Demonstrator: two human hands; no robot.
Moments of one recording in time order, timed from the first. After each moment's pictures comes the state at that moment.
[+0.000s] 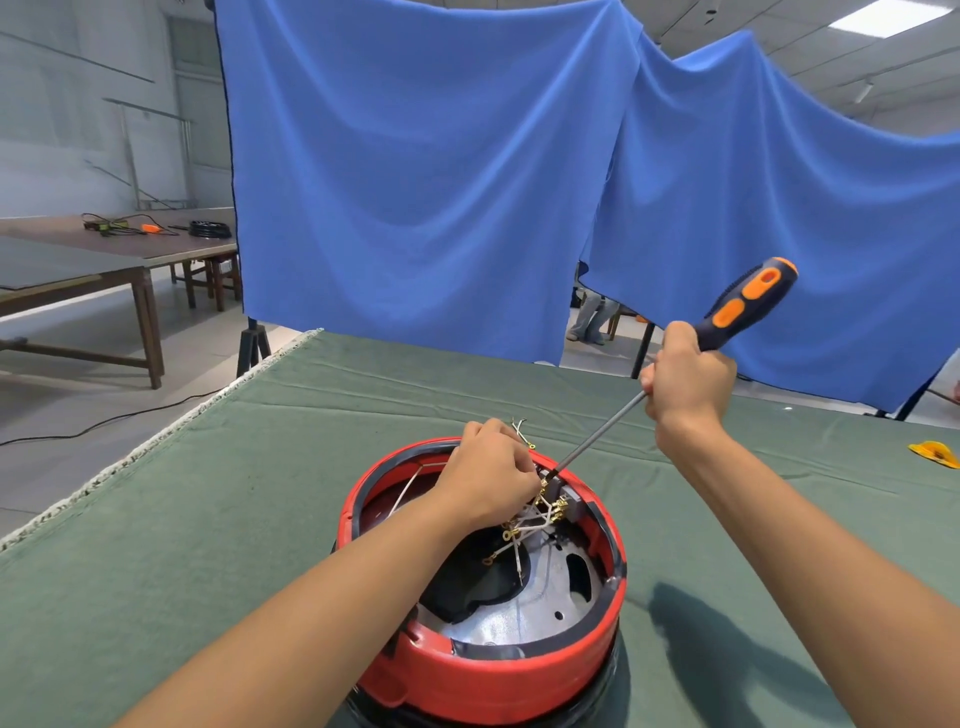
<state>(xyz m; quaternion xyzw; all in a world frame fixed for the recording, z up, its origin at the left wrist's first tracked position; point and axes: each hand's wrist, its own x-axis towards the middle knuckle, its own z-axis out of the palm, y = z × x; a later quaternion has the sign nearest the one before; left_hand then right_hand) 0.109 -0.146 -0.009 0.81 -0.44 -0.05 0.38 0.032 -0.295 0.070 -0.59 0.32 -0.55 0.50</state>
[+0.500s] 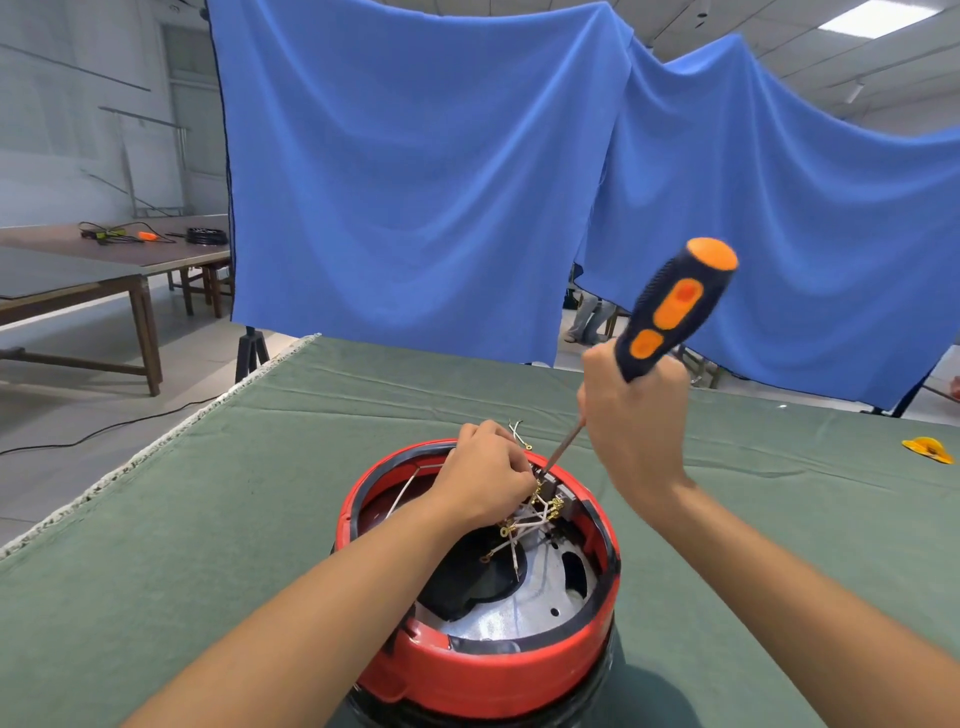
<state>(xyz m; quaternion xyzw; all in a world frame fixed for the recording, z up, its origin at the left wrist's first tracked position) 0.108 -0.146 -0.010 0.81 -0.44 -0.05 0.39 0.009 -0.214 0.067 -0.73 0.09 -0.58 0.34</state>
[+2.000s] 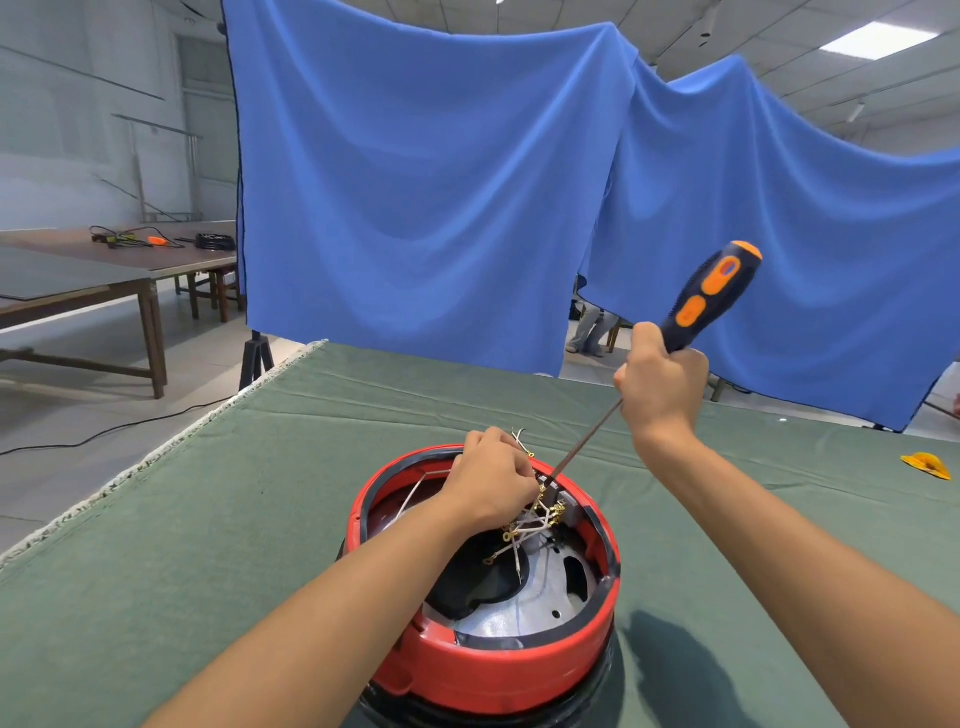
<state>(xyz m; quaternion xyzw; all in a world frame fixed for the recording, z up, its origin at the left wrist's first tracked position) 0.106 -0.145 -0.008 0.81 -0.43 -0.07 0.38 0.027 -0.256 0.082 -0.64 0.23 -0.54 0.49</state>
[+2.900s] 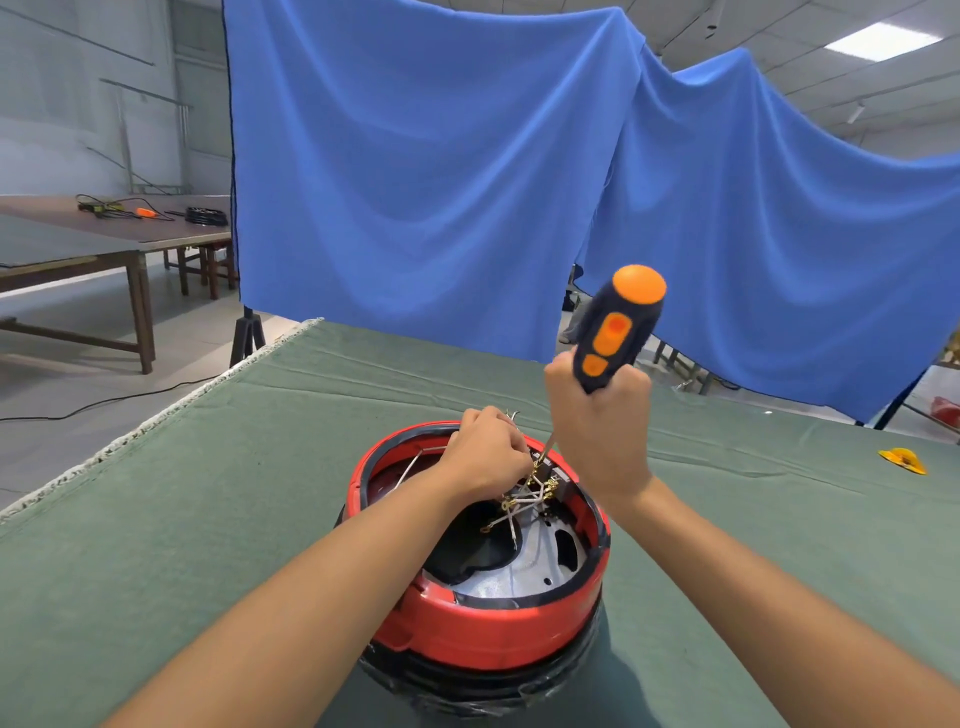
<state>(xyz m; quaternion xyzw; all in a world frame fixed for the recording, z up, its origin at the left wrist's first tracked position) 0.110 -0.149 -0.009 0.82 -0.43 -0.07 0.38 0.013 -0.194 0.054 -0.77 0.03 -0.59 0.23</state>
